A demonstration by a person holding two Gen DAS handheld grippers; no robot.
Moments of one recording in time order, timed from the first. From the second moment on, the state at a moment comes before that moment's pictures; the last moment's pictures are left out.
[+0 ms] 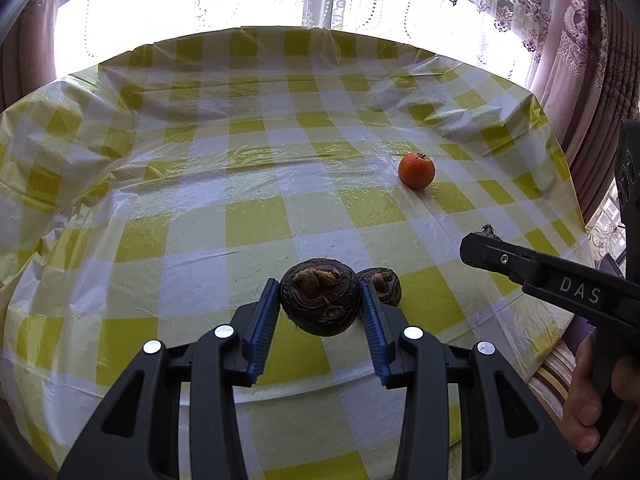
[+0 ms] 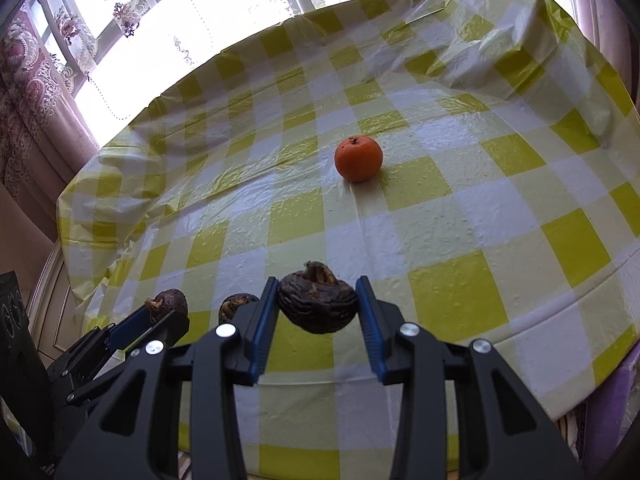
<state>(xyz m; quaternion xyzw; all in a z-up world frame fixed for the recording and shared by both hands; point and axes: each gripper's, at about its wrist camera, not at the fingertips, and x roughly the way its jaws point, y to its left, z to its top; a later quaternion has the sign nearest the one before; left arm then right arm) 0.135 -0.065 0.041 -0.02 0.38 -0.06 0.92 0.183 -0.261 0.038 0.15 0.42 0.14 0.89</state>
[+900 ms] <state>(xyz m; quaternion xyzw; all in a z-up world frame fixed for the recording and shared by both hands) 0.113 -0.241 0.053 0.09 0.38 -0.19 0.90 0.108 -0.467 0.041 0.21 0.38 0.02 0.90</state>
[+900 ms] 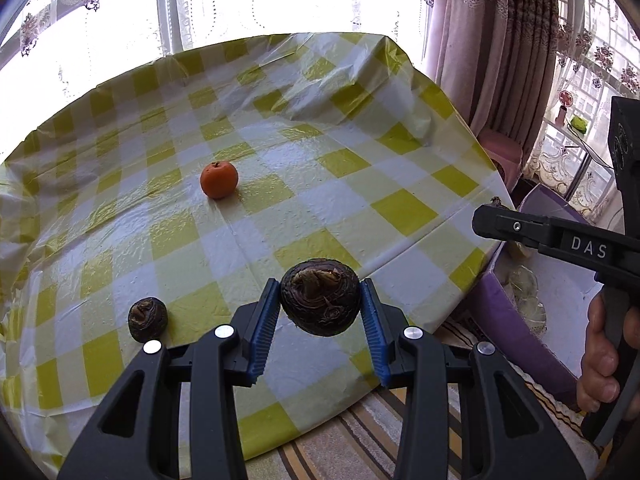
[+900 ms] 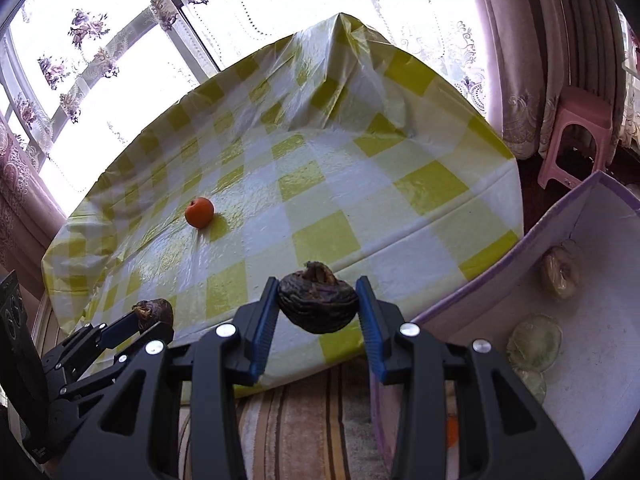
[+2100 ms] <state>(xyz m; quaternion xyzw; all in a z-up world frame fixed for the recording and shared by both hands) 0.092 -0.507 -0.024 0.39 0.38 -0.37 0.75 0.066 -0.648 -0.039 0.30 0.44 -0.21 0.82</state>
